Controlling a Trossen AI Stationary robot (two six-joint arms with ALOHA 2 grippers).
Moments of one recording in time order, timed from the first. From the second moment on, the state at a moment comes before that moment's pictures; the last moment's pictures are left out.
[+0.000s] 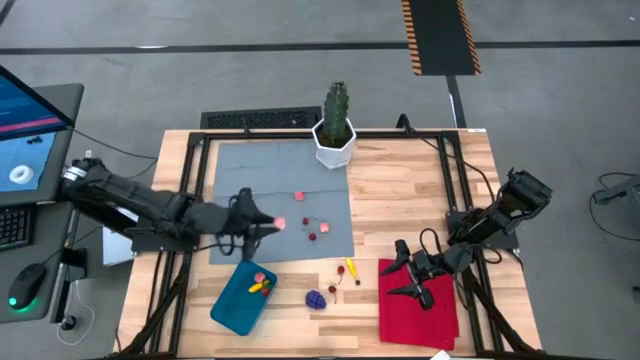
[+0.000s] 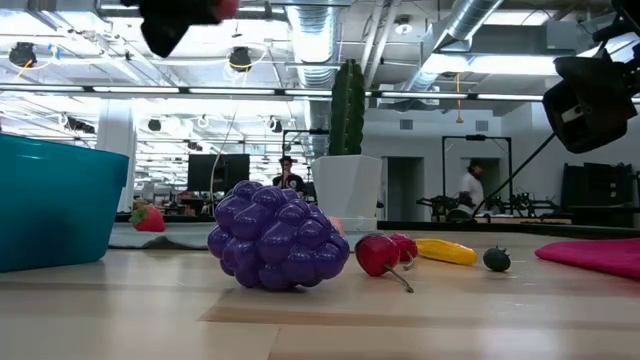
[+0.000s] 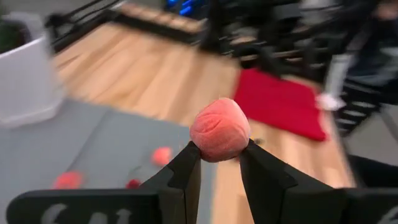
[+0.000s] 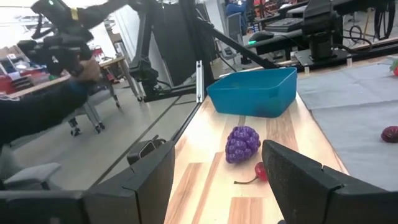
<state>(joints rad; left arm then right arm) -0.35 0.95 0.71 -0.15 -0.38 -0.40 0.79 1.60 0.14 1.43 0.45 0.26</state>
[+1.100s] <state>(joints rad) -0.59 0.72 0.42 0.17 -0.81 0.64 0.71 1.60 0.20 1.38 0.46 0.29</state>
